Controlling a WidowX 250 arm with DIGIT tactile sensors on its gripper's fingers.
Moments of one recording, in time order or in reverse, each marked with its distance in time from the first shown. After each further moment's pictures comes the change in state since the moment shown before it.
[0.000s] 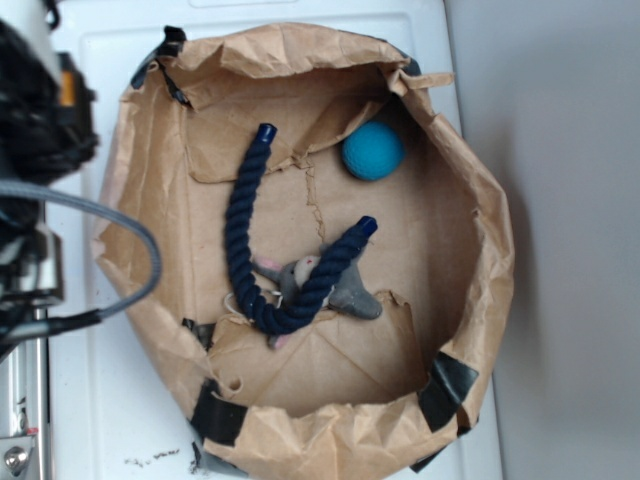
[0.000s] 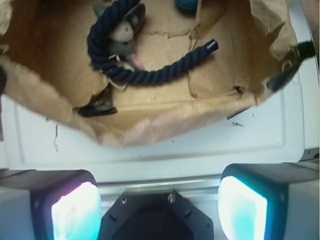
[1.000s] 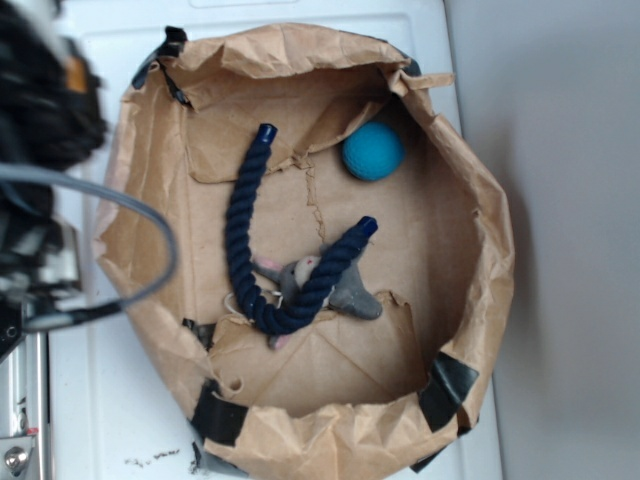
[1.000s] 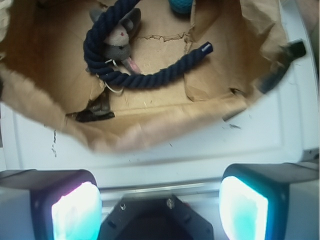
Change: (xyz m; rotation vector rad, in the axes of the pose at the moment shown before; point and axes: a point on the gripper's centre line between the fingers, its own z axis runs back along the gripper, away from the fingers) arm 0.018 -0.004 -0.014 -0.006 0.011 0.008
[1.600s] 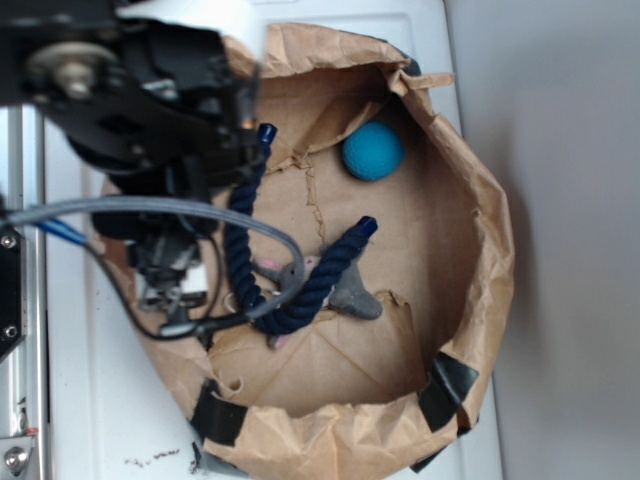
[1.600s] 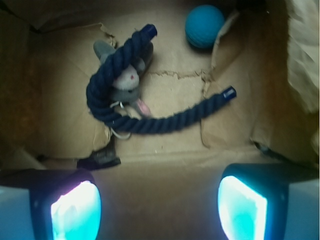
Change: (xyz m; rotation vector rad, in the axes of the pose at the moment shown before) arm 0.050 -0.007 -0.019 0.001 -0.018 -0.011
